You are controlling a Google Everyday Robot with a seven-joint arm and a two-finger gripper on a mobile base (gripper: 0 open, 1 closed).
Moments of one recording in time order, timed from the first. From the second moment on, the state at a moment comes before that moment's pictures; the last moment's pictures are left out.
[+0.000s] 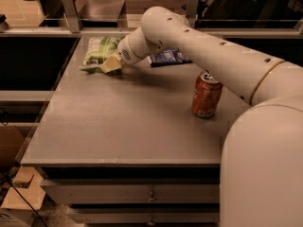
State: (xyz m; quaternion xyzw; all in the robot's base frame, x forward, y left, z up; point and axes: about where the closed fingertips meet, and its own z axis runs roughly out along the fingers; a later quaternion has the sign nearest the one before) arm 0.742 0.124 0.841 -0.46 0.78 0.20 0.39
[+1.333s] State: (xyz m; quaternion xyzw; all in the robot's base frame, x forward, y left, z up) arm 0.735 0.122 1.010 -0.53 0.67 0.15 0.50
